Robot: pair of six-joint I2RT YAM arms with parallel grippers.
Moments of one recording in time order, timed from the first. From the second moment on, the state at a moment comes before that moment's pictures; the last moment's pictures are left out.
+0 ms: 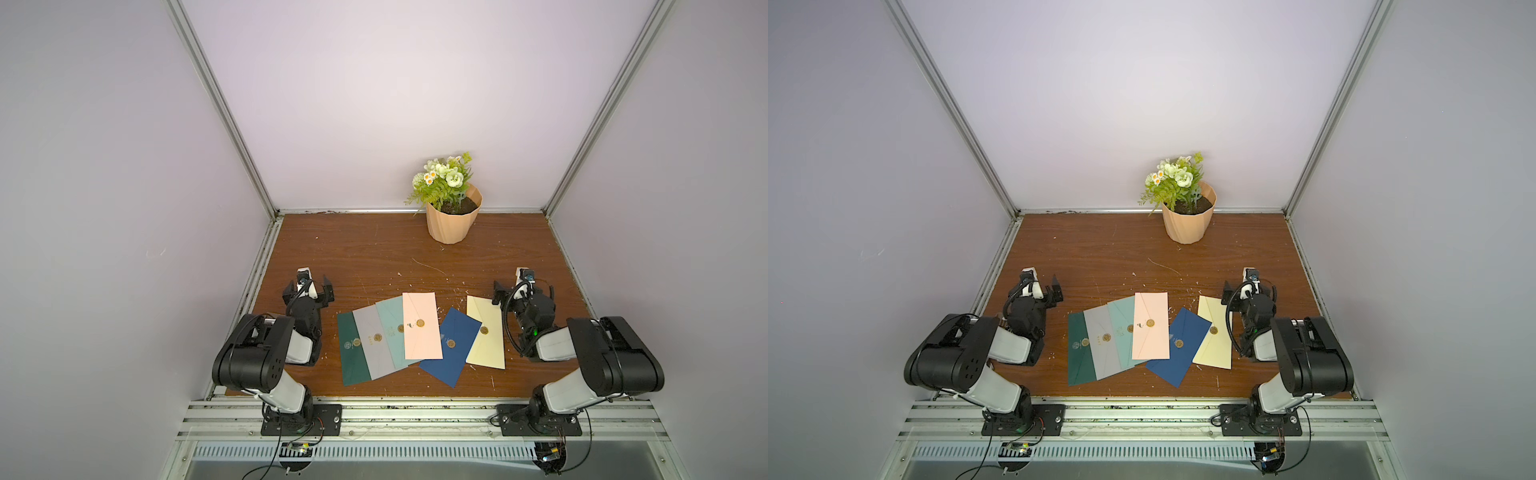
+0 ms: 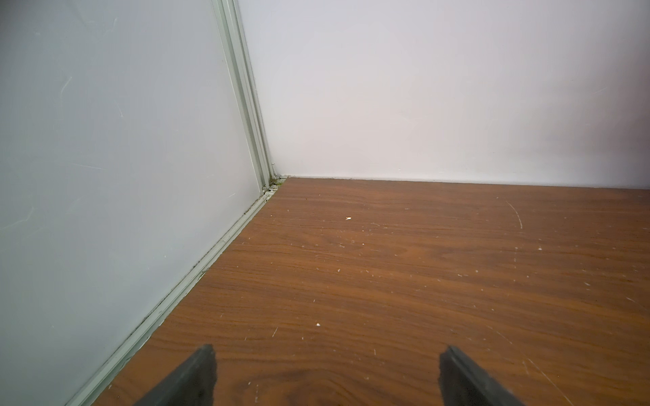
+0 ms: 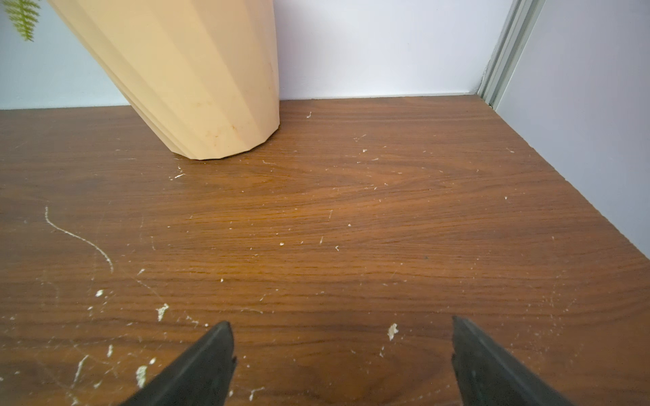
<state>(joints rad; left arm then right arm) -0.06 1.57 0.18 1.28 -0.31 0.03 0.05 1.55 0.22 1.12 0.09 -0.02</state>
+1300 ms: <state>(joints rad) -0.12 1.23 1.07 -0.05 -0.08 -0.33 0.37 1.65 1.69 -0.40 0.13 0.18</state>
